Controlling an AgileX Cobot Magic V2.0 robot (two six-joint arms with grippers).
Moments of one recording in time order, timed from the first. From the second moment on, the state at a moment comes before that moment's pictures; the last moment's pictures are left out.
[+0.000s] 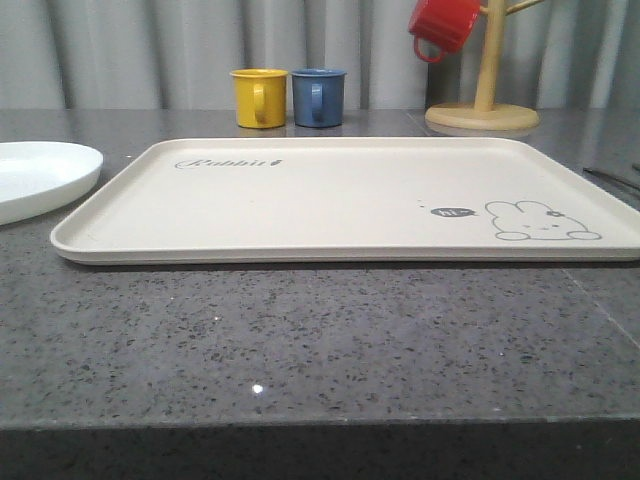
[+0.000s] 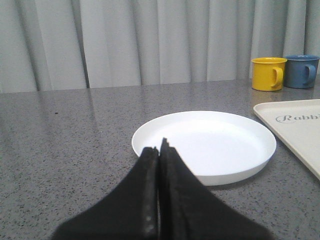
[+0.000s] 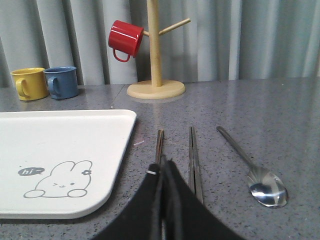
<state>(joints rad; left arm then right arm) 0.02 0.00 0.00 0.00 0.05 0.10 0.02 -0.01 0.03 -0.03 0.01 0.14</state>
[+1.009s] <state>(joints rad) 0.02 0.00 -0.01 -0.01 -0.04 0.10 0.02 -0.01 -0.05 -0.03 0.01 0.14</state>
